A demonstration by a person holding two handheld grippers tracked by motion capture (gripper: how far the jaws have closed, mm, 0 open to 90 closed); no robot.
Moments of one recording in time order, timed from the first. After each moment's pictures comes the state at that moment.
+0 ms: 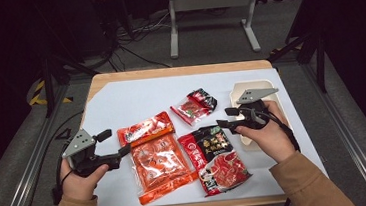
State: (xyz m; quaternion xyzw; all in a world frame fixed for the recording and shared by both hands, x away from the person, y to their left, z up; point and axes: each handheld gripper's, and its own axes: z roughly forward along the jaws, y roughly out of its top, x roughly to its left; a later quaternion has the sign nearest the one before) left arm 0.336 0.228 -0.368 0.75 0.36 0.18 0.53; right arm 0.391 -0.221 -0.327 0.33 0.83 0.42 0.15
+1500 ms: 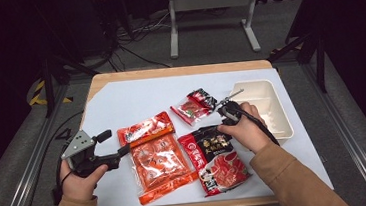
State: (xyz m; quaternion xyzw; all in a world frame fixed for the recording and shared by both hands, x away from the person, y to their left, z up) left arm 0.336 0.230 -0.372 0.74 0.36 0.18 0.53; right arm 0.445 -0.189 -0.395 0.47 0.84 0.26 0.08
